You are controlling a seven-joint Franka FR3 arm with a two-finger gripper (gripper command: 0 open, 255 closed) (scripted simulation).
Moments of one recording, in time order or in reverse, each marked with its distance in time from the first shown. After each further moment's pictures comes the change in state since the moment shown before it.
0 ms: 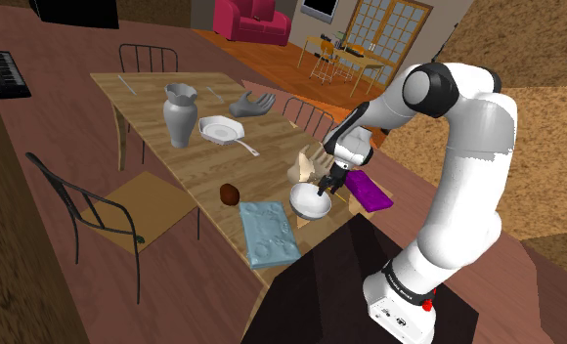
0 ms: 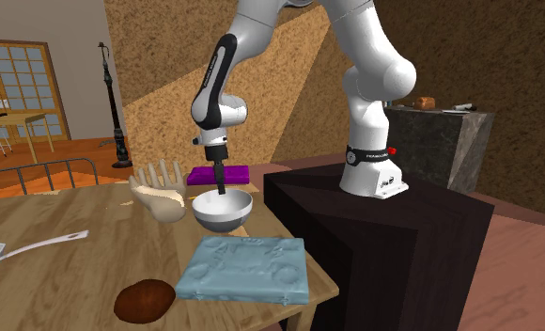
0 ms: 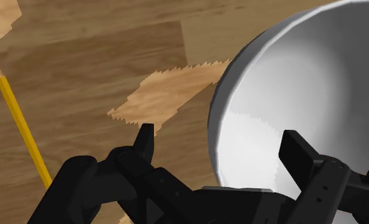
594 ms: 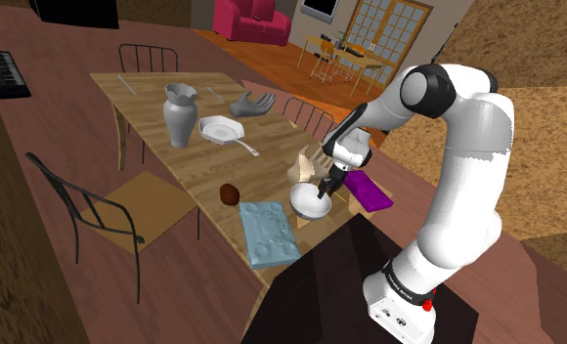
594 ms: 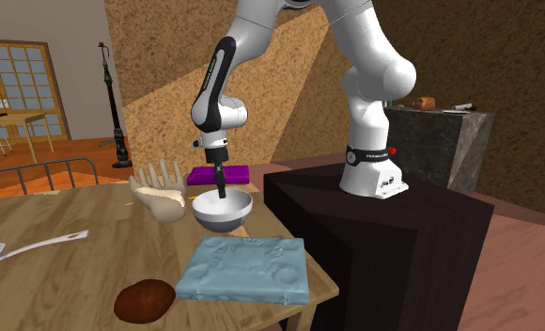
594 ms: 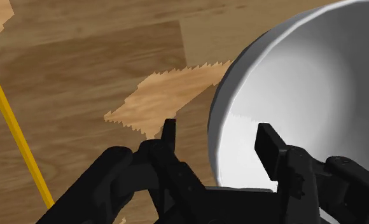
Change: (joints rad) arm -0.006 0.018 0.013 0.003 0.016 0.015 -0.010
